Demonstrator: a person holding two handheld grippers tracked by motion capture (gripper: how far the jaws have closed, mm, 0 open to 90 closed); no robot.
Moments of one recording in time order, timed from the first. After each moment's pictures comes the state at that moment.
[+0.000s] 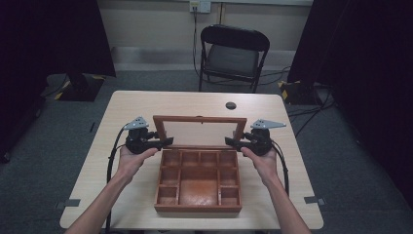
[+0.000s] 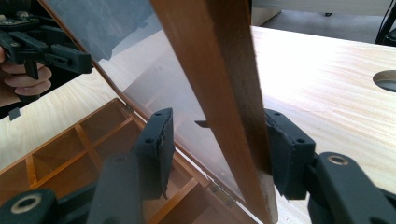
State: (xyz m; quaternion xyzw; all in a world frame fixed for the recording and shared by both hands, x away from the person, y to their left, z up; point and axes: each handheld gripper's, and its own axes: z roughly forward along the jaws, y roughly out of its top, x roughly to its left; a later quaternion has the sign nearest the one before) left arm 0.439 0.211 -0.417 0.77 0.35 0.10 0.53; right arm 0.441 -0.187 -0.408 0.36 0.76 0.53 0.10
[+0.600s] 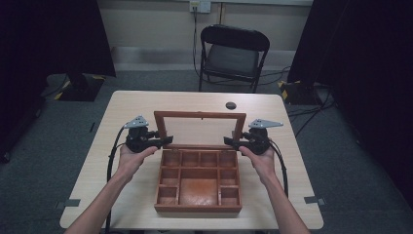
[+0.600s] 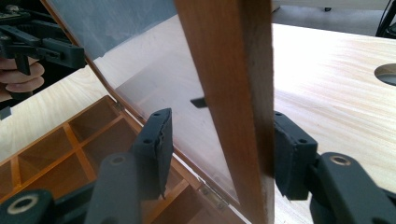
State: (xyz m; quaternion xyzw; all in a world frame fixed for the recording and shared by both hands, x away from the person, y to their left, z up) left arm 0.445 0.215 -0.421 0.77 0.35 0.10 0.53; right arm 0.450 -0.185 -0.418 0.36 0.76 0.53 0.10
